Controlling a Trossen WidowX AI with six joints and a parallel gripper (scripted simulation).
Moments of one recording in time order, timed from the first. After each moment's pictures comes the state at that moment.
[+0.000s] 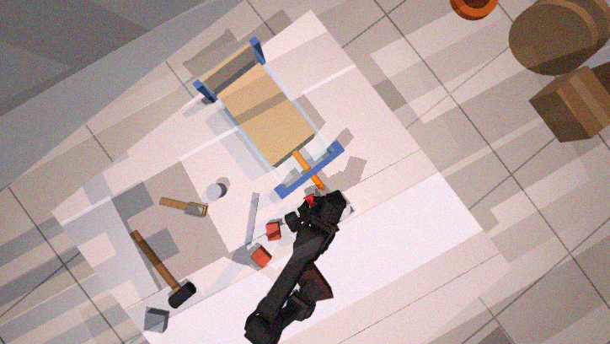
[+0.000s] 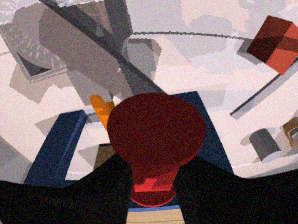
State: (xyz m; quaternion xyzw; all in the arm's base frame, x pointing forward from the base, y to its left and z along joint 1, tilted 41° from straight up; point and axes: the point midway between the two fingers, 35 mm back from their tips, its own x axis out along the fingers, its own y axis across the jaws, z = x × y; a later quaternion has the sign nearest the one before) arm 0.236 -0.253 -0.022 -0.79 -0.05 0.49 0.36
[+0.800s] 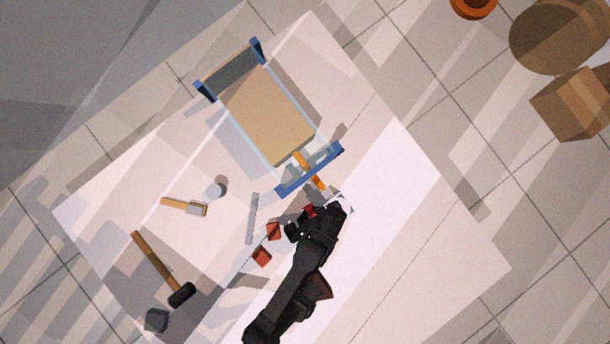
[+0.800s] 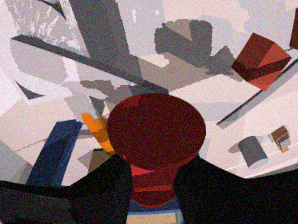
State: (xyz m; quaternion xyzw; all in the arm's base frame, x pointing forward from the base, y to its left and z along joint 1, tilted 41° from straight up) arm 0.214 -0.232 -0.010 -0.80 -0.06 0.49 0.36
